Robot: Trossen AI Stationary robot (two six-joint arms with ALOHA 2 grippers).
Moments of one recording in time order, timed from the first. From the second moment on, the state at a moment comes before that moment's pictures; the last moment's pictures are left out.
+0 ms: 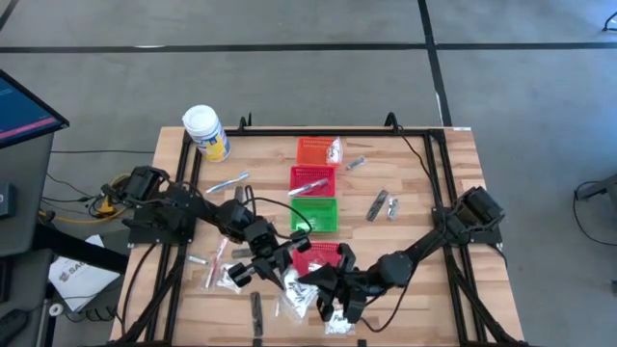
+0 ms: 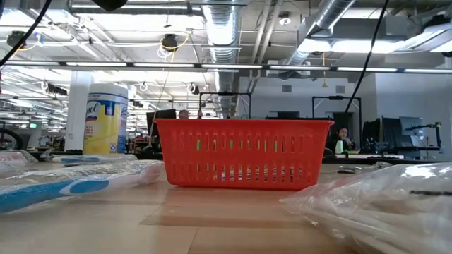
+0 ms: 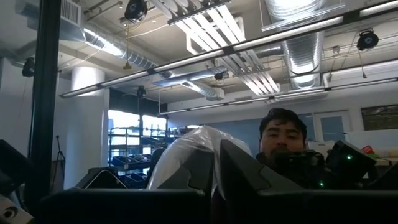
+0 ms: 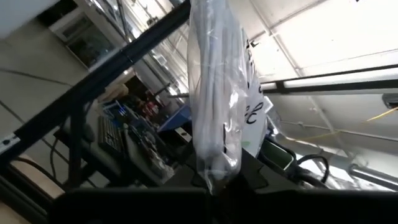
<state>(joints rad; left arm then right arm) -0.28 1.72 0.96 1.49 0.65 -0.41 0.60 1.90 1.17 1.22 0.52 -1.12</state>
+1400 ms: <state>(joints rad) -0.28 1.20 0.44 1.30 -0.04 0.11 0.40 1.57 1.17 0.24 0.31 -0.05</state>
